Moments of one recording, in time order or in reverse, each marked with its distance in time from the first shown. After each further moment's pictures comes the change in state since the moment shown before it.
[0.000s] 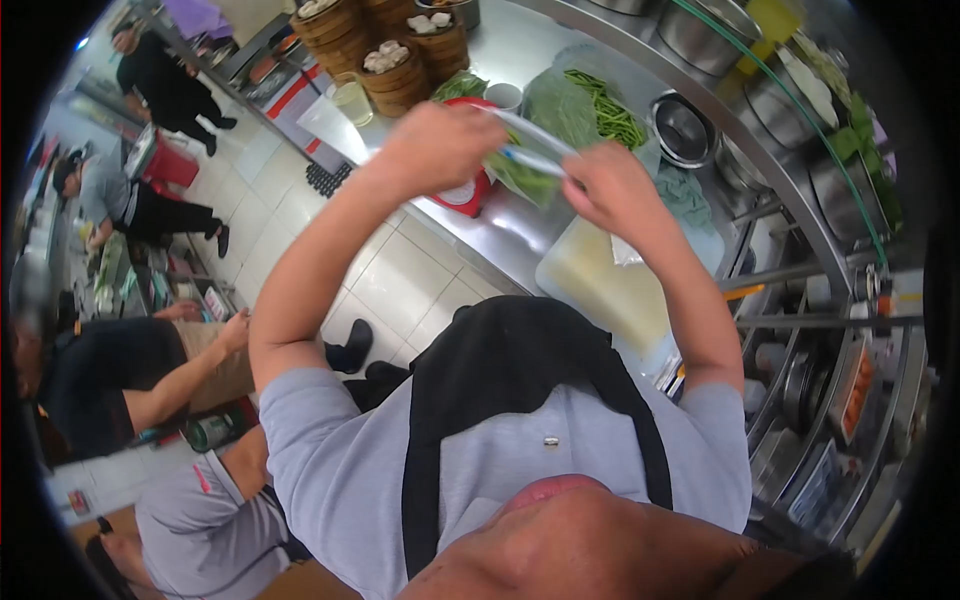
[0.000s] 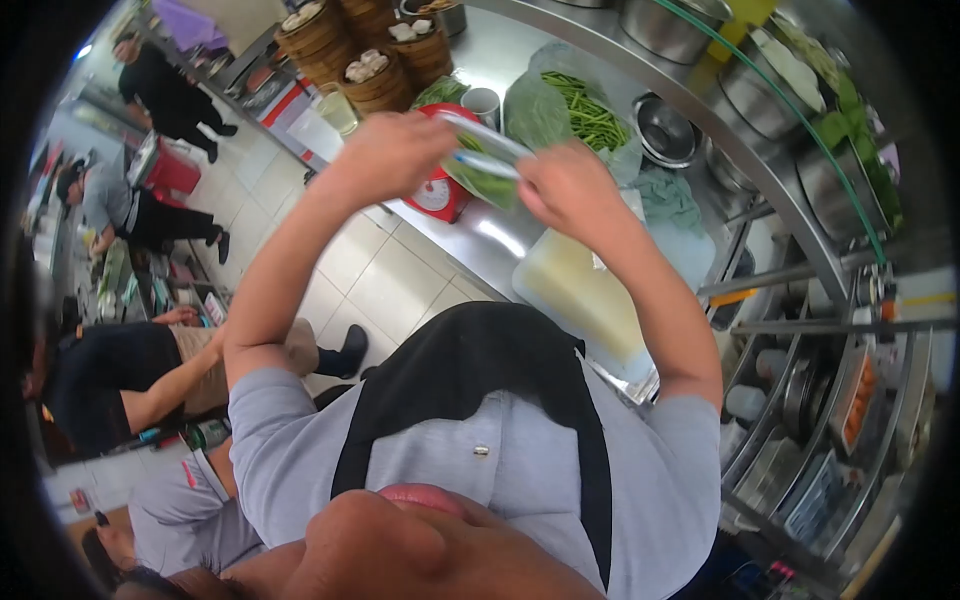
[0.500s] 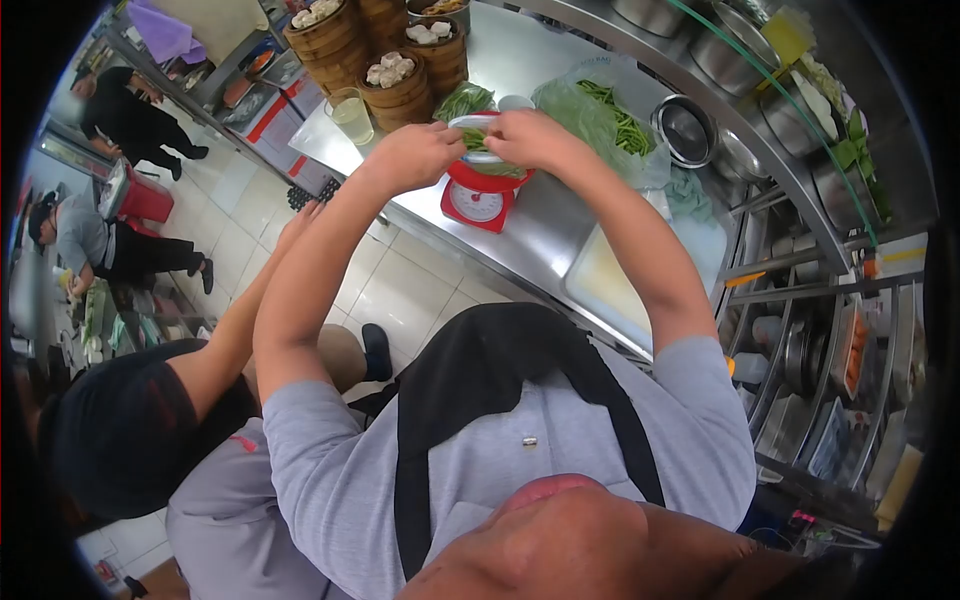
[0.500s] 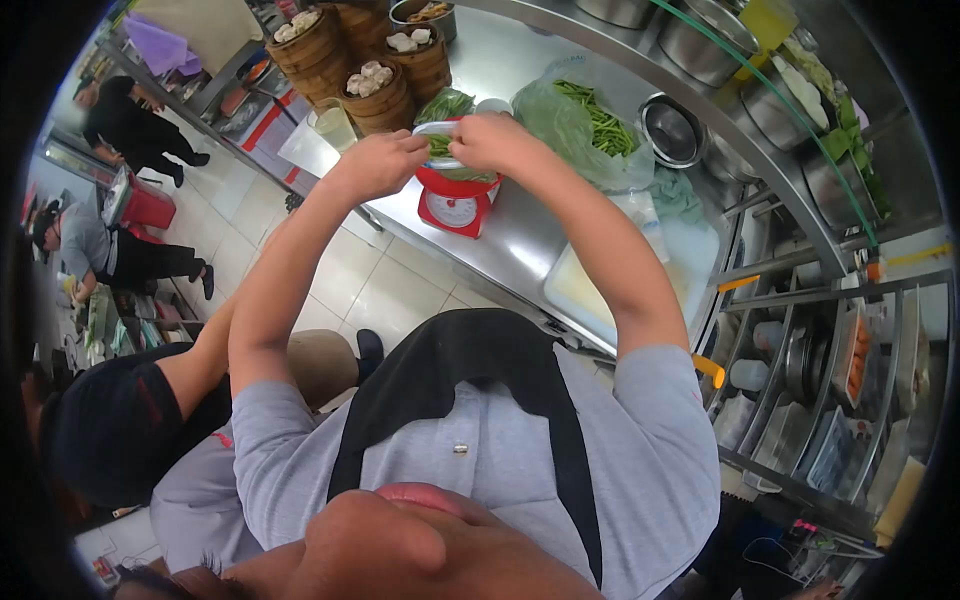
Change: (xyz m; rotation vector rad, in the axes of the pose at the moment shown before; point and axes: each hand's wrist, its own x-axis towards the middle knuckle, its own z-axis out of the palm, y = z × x) left_hand -0.075 -0.127 0.072 -0.043 -0.114 0.102; right_hand 0.175 -0.008 0.116 0.127 -0.415 0.378
